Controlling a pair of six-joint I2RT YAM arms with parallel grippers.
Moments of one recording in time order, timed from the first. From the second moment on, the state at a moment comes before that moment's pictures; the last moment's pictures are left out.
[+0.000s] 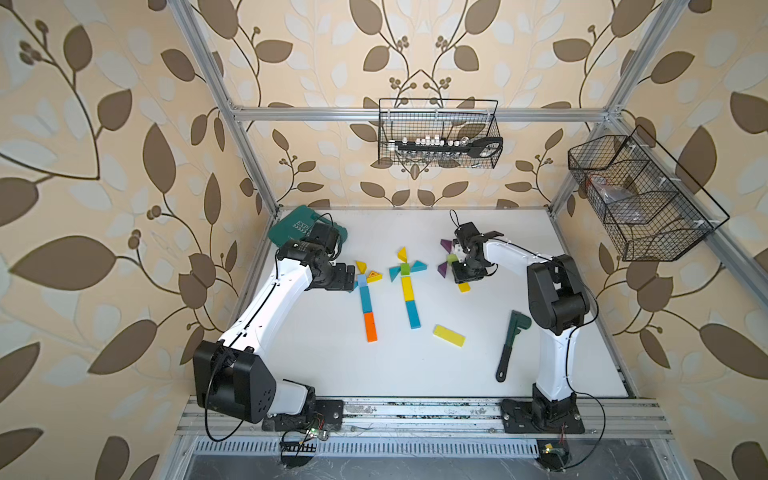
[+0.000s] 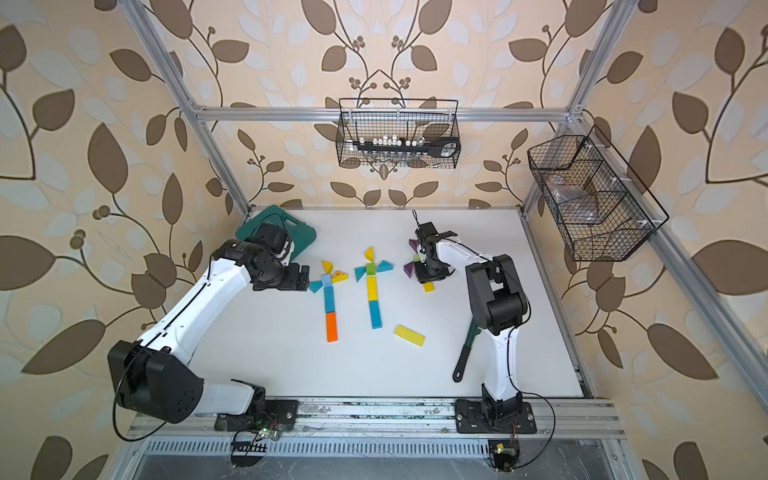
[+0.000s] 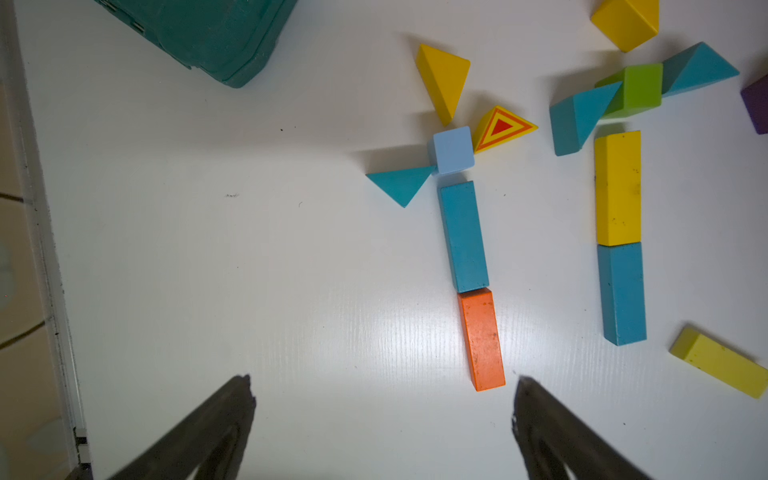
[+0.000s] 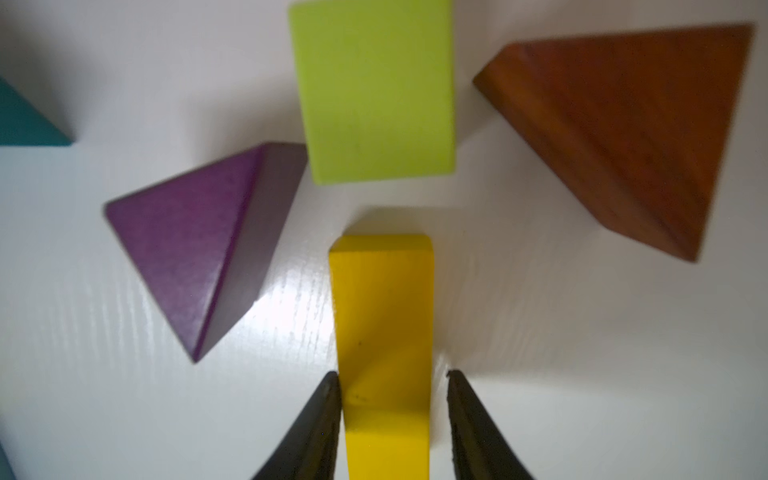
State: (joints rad) left arm -0.27 1.38 1.28 -1.11 -0.05 -0.23; right arm 0.31 2.03 1.48 -0.81 0.02 0.13
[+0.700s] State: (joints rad) left arm -0.27 1.39 1.28 -1.11 -0.05 -0.23; right arm 0.76 1.62 0.96 -0.75 0.07 0.21
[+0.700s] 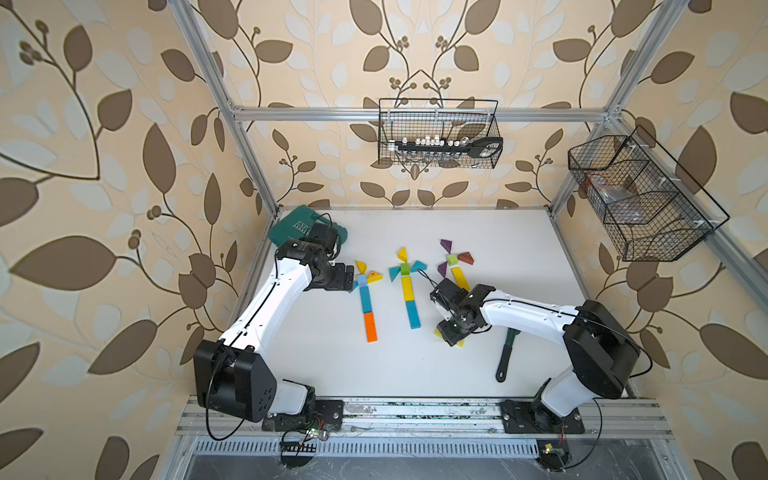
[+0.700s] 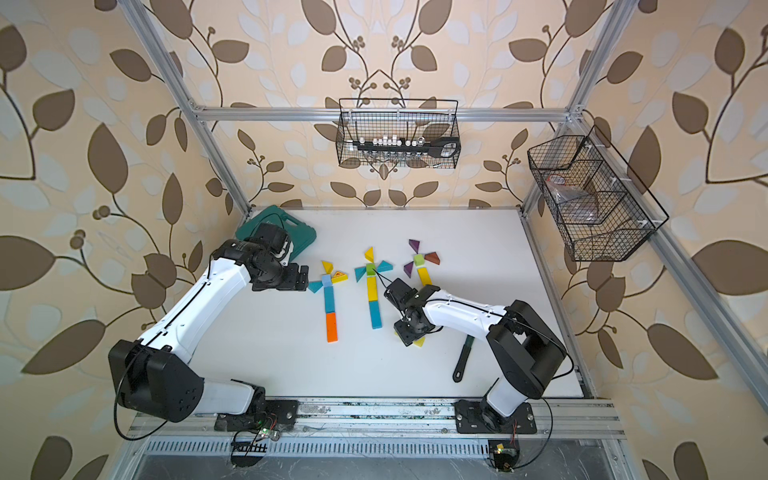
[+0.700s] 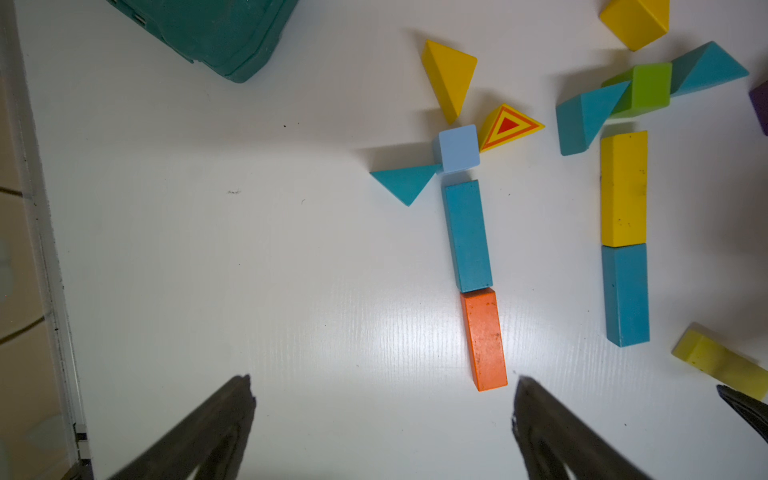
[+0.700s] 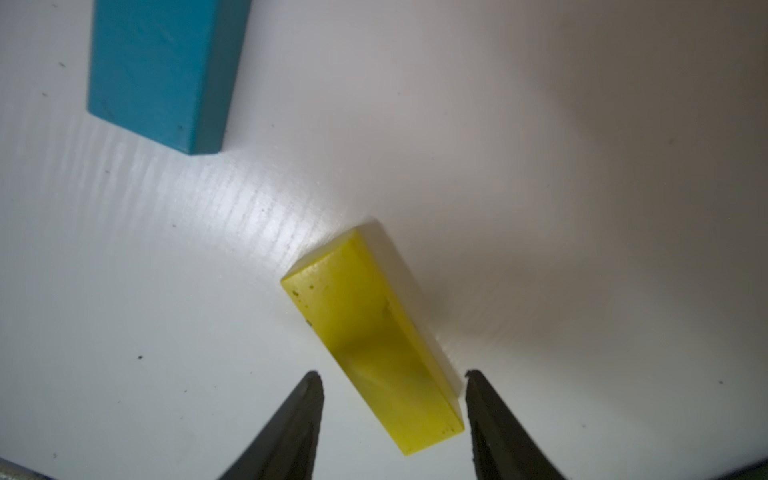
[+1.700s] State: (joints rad) left arm -0.27 1.38 1.27 -1.11 -0.05 -0.23; right arm 0.30 1.69 1.08 -0.82 -0.04 0.10
